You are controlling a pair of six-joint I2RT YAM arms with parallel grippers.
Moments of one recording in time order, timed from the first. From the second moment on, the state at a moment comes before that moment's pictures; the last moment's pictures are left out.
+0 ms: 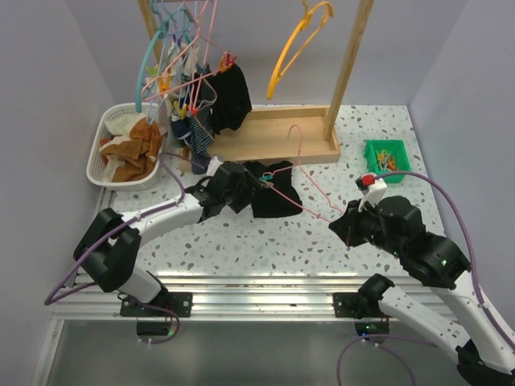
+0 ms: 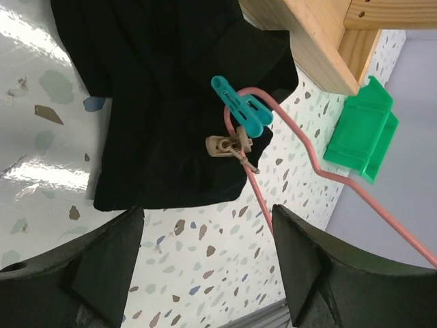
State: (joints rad) left arm -0.70 1.52 0.94 -0.16 -0.16 -1.34; right arm 0.68 0.61 1.00 -0.96 0.03 0.42
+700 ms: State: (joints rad) left arm -0.65 1.56 0.84 0.12 -0.09 -1.55; right arm 0.68 0.61 1.00 -0.93 0.03 0.45
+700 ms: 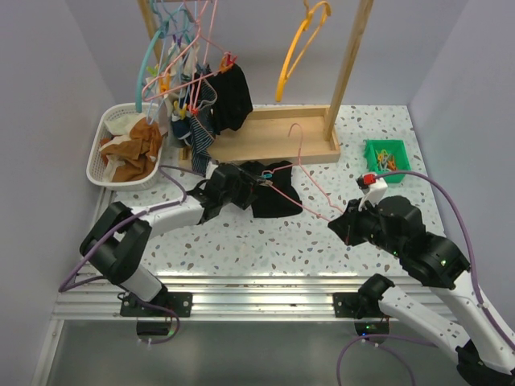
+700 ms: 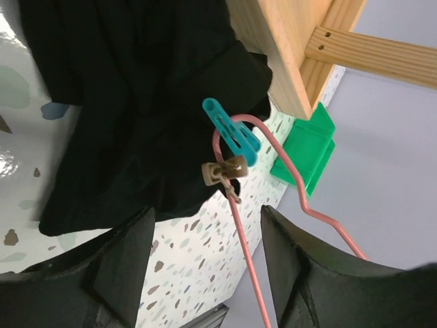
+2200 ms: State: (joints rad) left arm -0.61 1.67 0.95 0.10 -0.02 -1.56; right arm 0.68 0.64 1.00 -0.95 0.08 0.44
